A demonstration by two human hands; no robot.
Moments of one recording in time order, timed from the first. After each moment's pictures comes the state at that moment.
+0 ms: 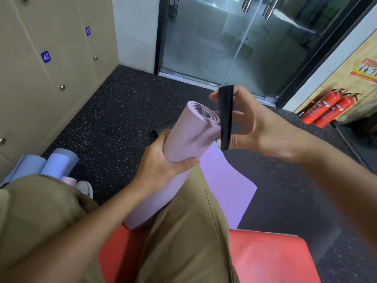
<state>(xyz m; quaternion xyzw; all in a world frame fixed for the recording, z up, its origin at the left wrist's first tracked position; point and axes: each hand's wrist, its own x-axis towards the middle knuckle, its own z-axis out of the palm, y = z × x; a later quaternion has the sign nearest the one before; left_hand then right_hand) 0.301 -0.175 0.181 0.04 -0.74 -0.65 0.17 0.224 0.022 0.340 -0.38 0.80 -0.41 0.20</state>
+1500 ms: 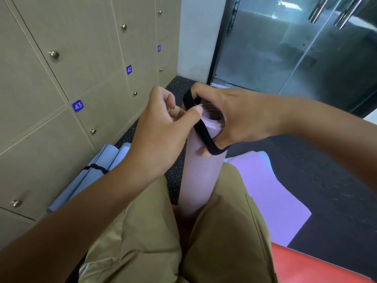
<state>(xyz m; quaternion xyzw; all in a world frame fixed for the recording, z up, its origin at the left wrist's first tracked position) 0.397 -0.259 0.303 0.16 -0.71 -0.61 0.30 0.275 -0.137 0.377 -0.60 0.78 -0.11 0.17</state>
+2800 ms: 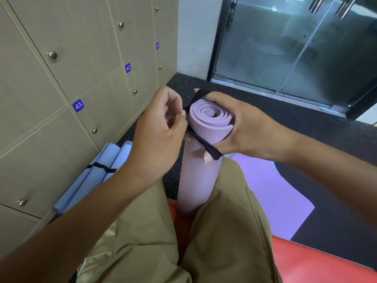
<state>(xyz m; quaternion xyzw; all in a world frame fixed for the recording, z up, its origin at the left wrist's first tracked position) 0.402 -0.250 0.291 0.11 -0.76 -0.54 0.35 0.281 -0.099 0.332 -0.50 0.76 -0.37 0.18</state>
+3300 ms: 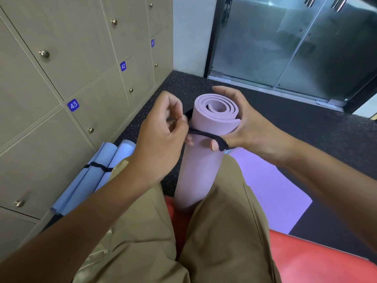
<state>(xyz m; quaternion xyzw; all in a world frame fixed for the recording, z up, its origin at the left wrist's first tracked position) 0.396 -0.237 0.278 0.10 -0.76 -0.56 0.32 0.270 -0.076 0.303 -0.39 0.71 -0.52 0.26</state>
